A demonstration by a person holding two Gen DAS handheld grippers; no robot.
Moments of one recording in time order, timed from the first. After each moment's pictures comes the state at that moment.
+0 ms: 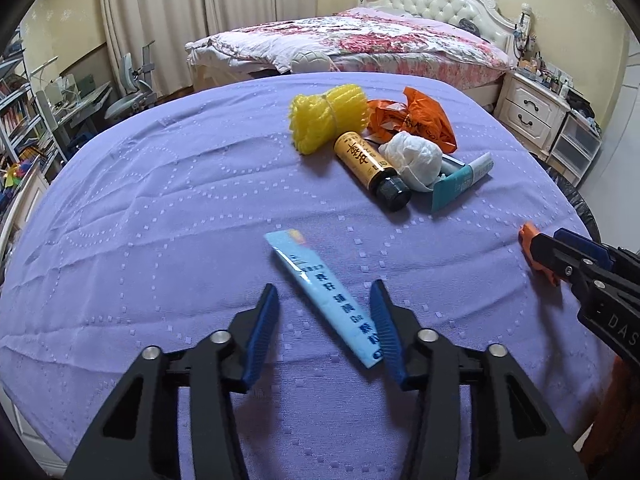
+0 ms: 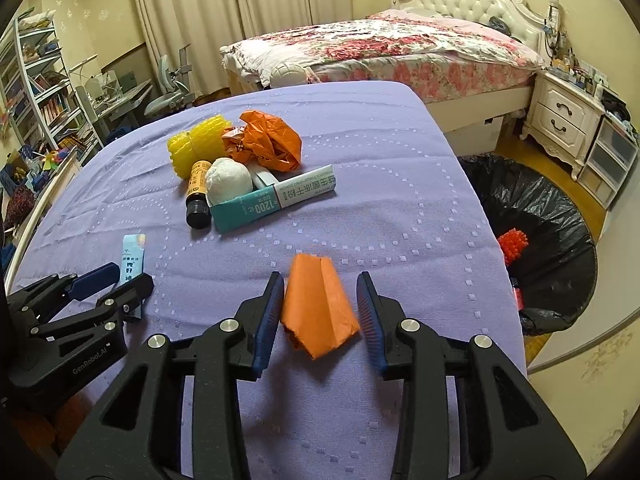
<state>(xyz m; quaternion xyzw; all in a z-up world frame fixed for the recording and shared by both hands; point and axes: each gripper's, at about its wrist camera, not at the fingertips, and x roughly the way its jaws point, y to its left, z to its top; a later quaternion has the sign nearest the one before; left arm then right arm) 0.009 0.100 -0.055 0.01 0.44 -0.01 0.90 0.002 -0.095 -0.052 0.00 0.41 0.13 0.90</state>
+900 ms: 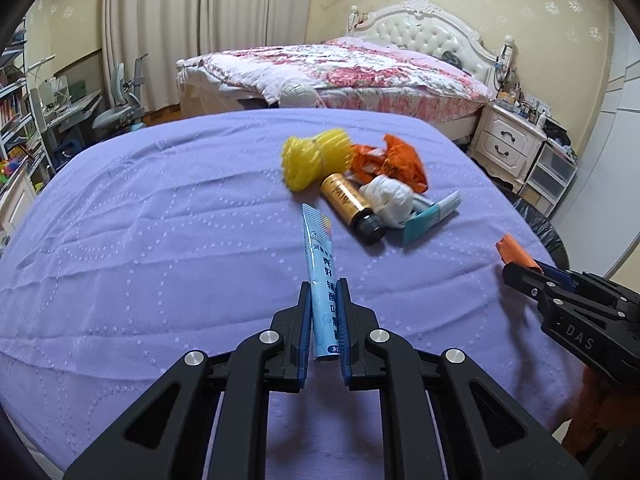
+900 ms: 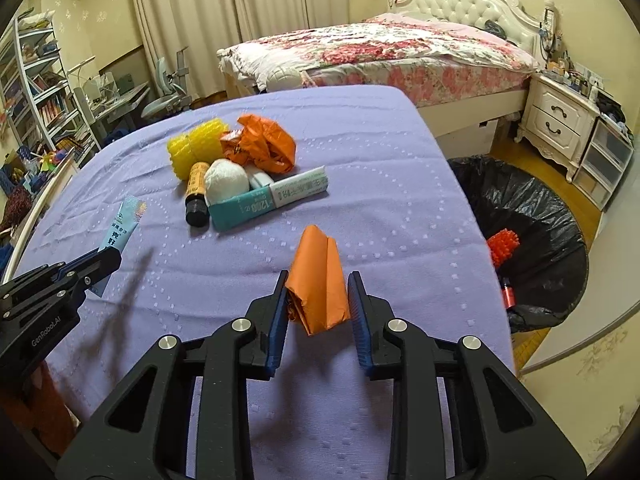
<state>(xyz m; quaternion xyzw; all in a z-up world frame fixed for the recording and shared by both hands) -0.005 0.106 -0.029 -0.02 0.38 -0.05 0.92 -0.008 -0.102 -0.044 0.00 0.40 0.12 0.91</state>
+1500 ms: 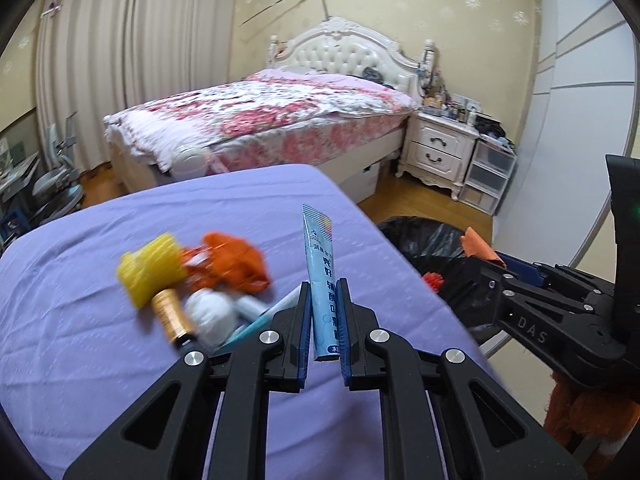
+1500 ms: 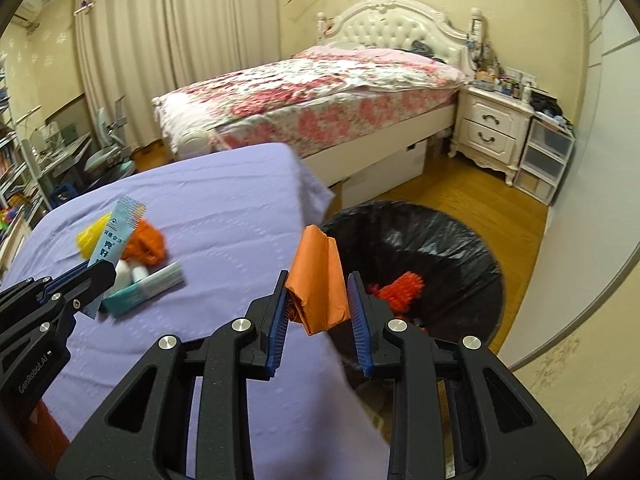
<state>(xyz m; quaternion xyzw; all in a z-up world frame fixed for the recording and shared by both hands) 0.050 -0.015 0.003 0.02 0.32 -0.17 0.93 0.032 -0.195 -0.016 0.03 0.35 0.00 0.94</state>
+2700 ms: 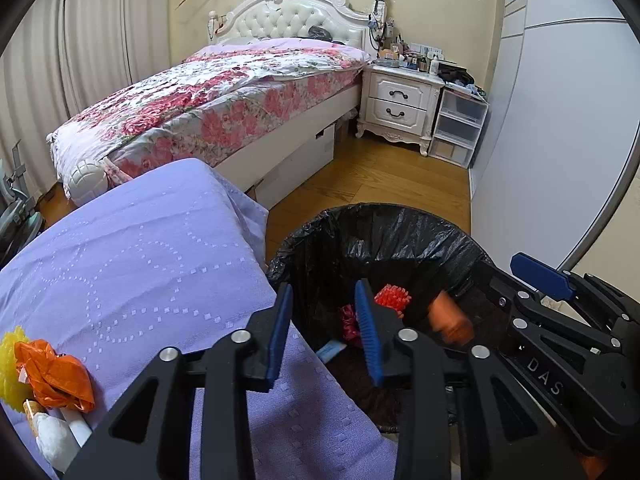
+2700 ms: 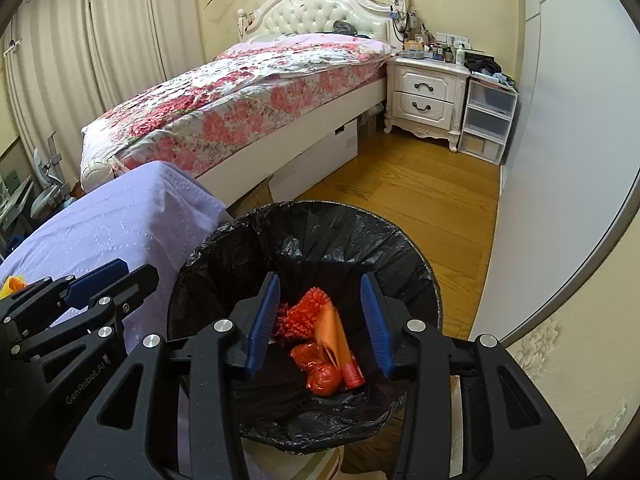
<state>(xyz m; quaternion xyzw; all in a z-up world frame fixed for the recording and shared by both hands) 0.138 -0.139 -0.040 0.08 0.37 -0.23 0.90 0.087 -0.290 -0.053 0.08 0.36 -0.11 0.92</state>
